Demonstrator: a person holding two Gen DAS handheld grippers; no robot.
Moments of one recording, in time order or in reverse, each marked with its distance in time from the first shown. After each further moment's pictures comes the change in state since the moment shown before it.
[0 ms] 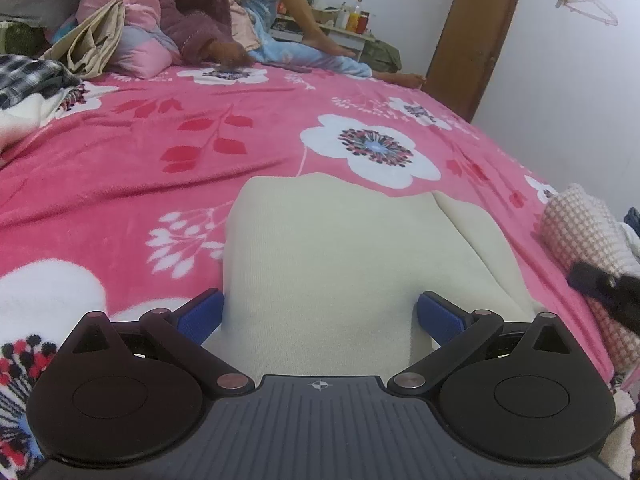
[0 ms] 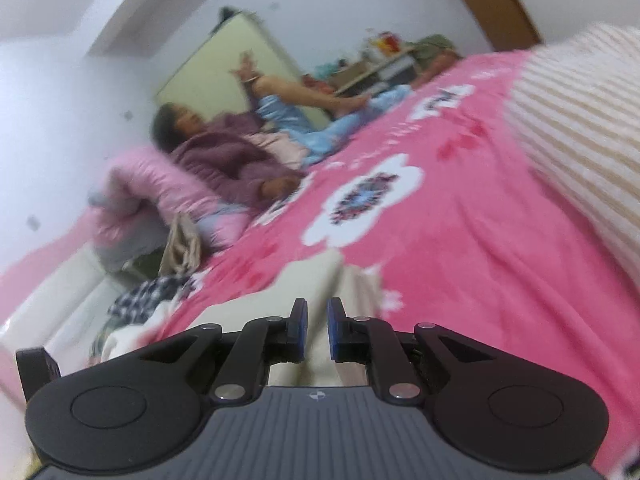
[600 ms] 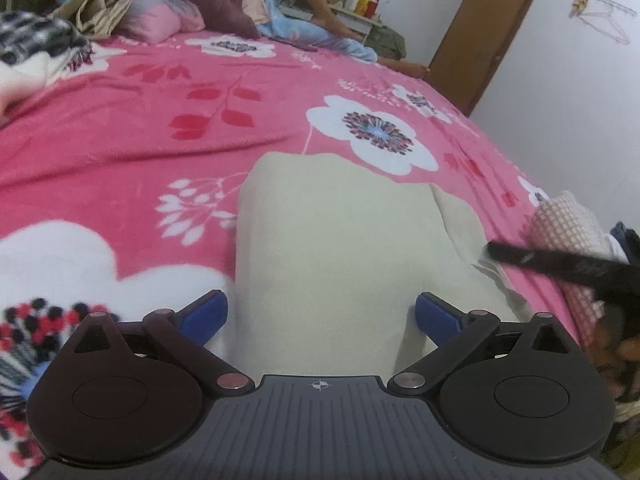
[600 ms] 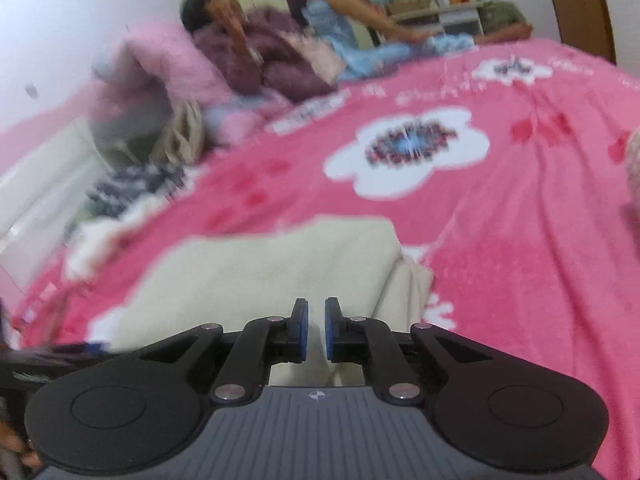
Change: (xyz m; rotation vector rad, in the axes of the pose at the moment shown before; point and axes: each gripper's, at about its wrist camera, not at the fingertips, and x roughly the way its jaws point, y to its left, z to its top) left arm -0.017 0.016 -0.002 -0.064 0.066 -0.046; right arm 0.060 0.039 0.019 -0.205 0.229 -0.003
